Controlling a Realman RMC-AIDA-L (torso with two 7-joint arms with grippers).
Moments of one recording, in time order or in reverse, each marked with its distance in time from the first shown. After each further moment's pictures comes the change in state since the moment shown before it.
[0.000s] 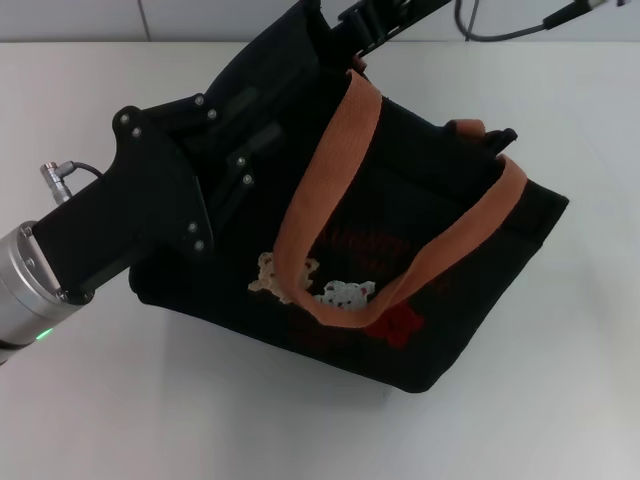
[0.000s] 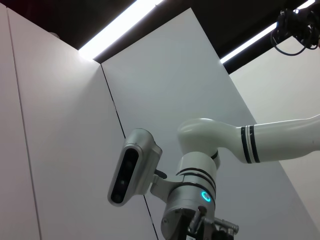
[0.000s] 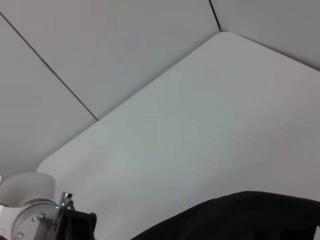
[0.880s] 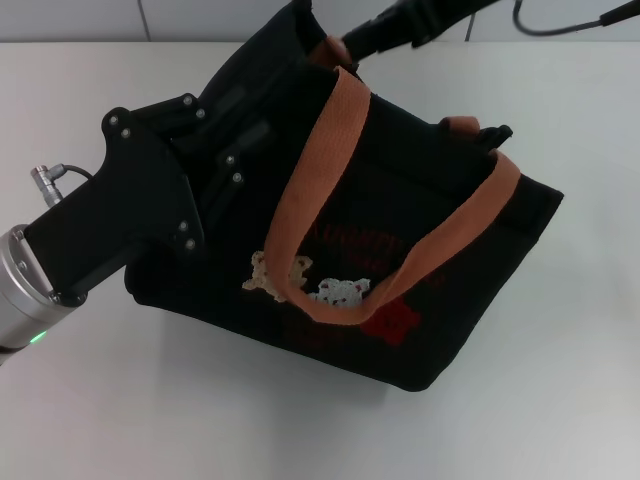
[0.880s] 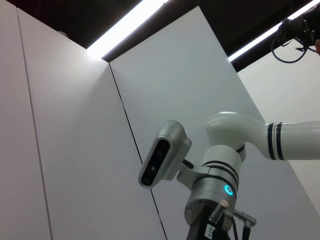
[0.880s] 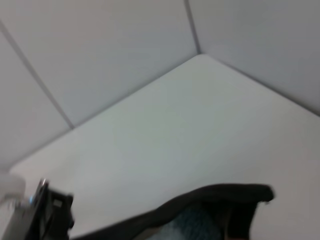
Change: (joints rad) left arm 0.013 0.002 -0.012 -0.003 -0.004 0.000 -0.001; right arm -0.119 0.019 0.051 -0.211 -0.030 -0.040 -0.034
